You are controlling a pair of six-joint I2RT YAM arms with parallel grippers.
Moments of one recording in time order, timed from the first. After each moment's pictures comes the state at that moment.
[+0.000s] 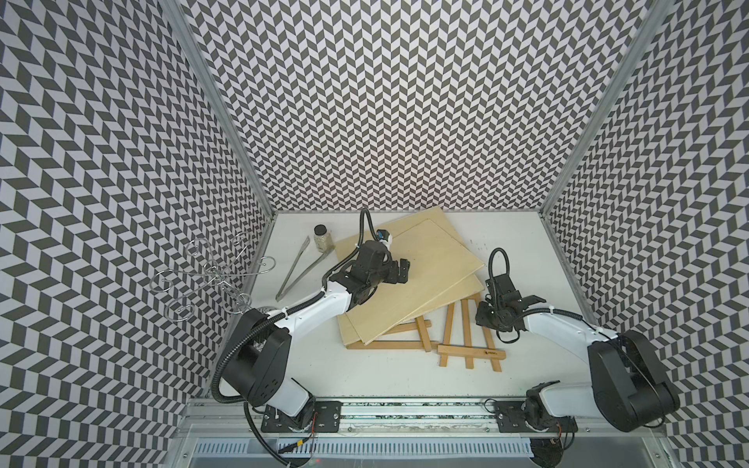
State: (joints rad) left arm -0.58 1.53 1.00 -0.05 -0.04 -0.37; right arm 0.30 1.39 0.64 -0.44 0.02 0.57
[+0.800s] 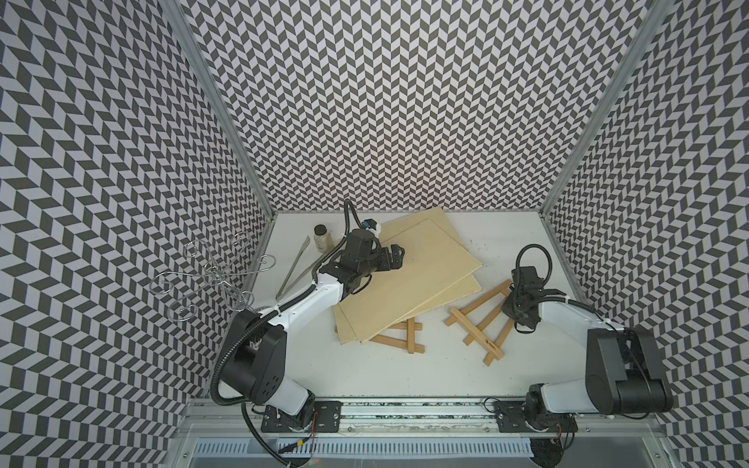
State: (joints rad) left arm -0.49 1.53 1.07 -0.08 0.09 -0.51; right arm 0.03 1.39 0.69 -0.55 0.25 0.73
